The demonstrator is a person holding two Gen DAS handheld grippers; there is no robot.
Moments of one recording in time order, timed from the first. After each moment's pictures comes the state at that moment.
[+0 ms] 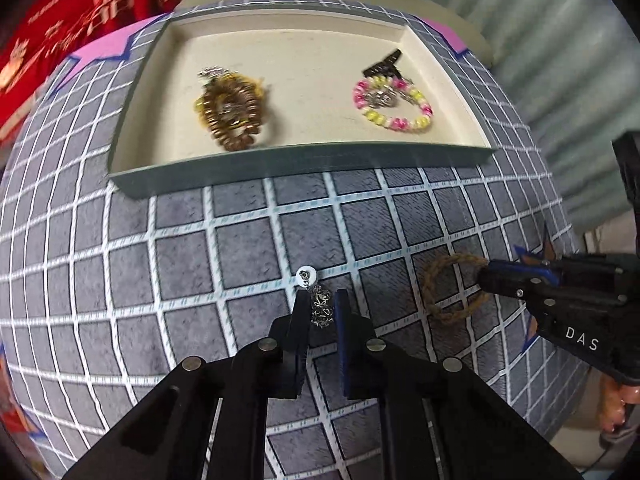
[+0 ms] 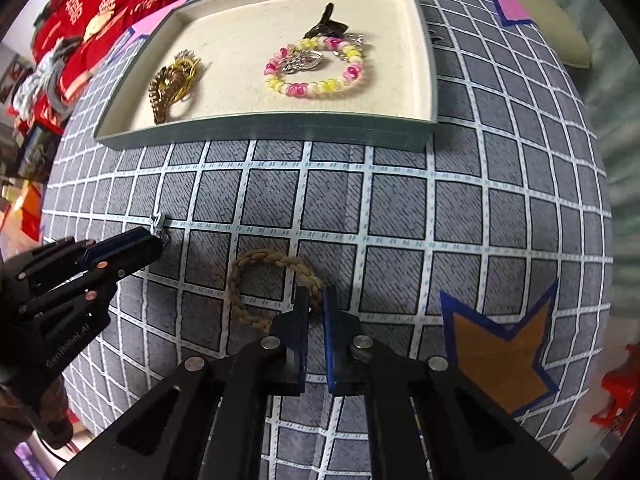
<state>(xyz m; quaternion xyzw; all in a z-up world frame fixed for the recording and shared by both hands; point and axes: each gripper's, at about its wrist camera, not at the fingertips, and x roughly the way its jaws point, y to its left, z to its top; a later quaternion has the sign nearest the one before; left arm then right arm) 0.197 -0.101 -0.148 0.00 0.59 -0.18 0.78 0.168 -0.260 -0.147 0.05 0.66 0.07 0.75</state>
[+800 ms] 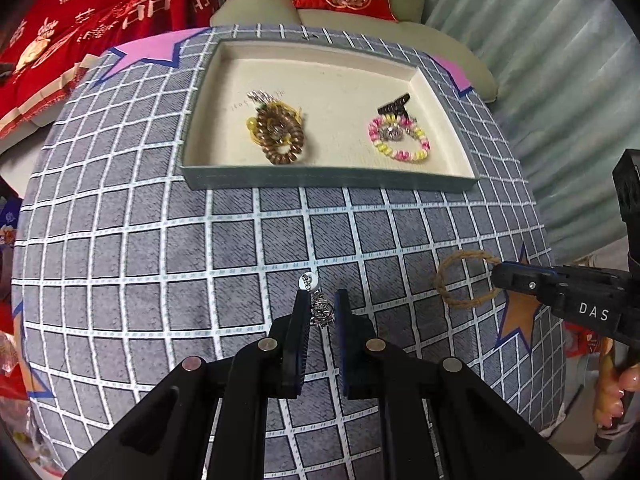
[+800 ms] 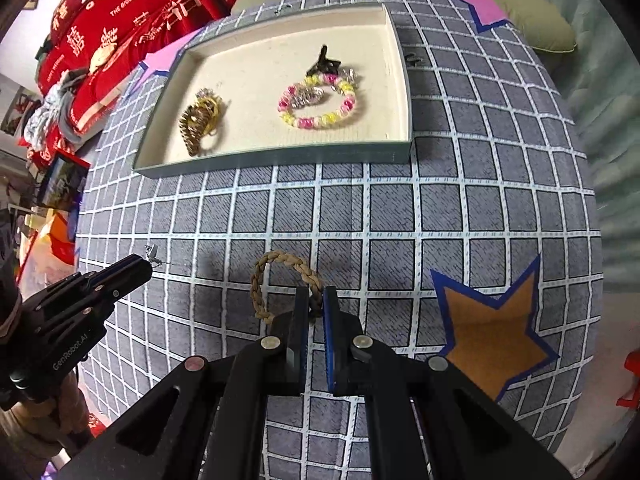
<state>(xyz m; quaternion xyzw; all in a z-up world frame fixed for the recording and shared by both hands) 0.172 -0.064 -0.103 -0.04 0.57 -0.16 0.81 0.154 -0.287 -0.092 0.09 0.64 0.07 0.76</state>
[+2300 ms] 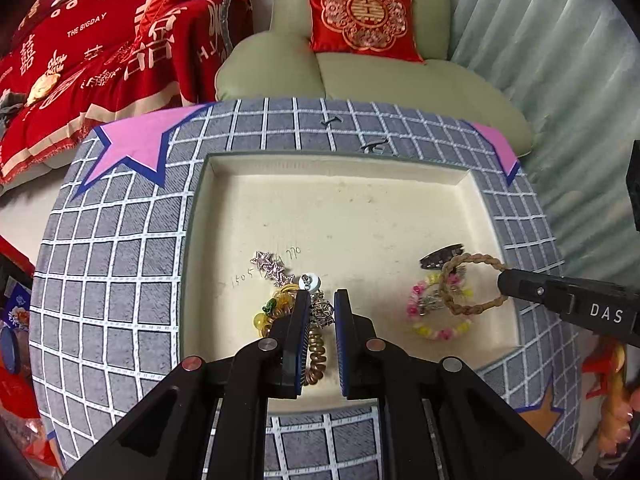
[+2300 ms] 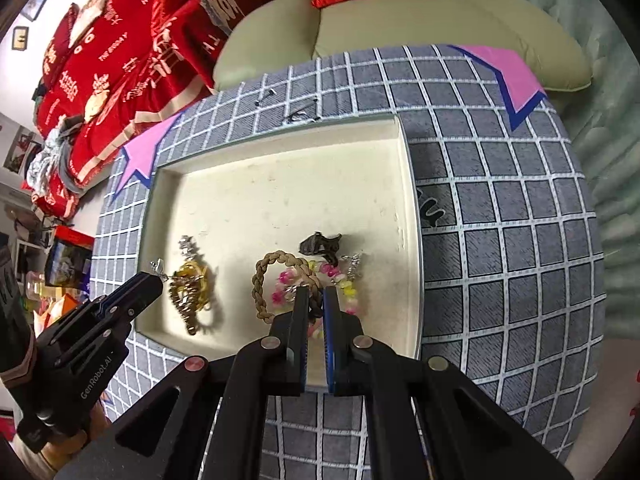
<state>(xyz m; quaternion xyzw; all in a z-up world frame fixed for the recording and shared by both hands) 0.323 -0.093 -0.097 -0.01 0.53 -0.11 0.84 0.318 -0.293 -0.094 0.14 0.60 0.06 0.78</state>
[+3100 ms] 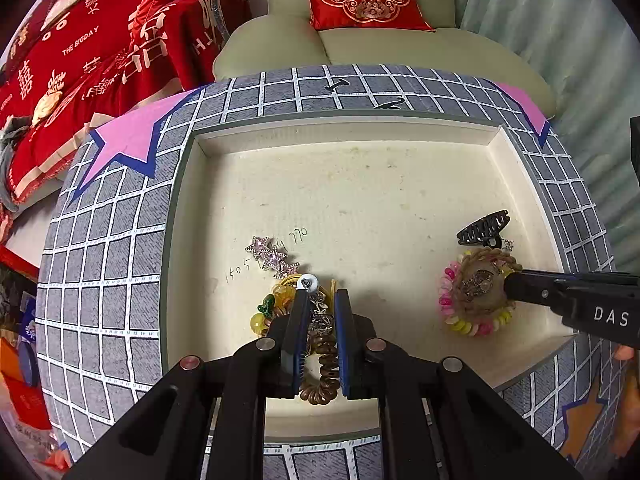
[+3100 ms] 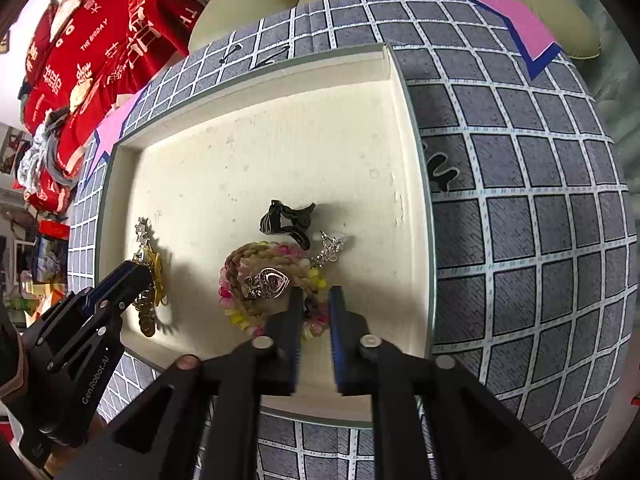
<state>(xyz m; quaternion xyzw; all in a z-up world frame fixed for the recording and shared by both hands) 0.331 -0.111 -0.132 0.05 0.55 -0.09 0.83 0.327 -0.291 -0.149 0.14 0.64 0.05 0.75</state>
